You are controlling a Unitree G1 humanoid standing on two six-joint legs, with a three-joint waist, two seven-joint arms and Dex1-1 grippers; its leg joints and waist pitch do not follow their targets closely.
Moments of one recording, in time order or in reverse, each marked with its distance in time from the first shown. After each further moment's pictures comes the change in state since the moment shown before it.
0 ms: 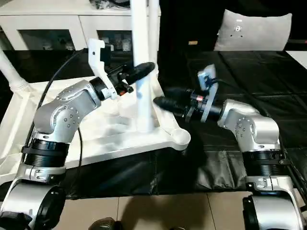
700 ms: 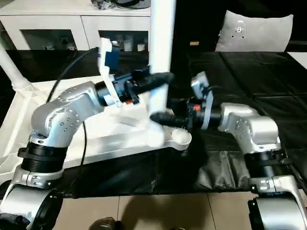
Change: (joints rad) left arm 0.023 0.025 -0.091 -0.148 -0.083 0.048 -0.194; right arm 0.019 -0.043 0.129 -0.040 -0.028 -0.005 0.186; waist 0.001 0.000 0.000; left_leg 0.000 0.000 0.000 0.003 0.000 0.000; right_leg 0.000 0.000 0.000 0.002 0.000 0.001
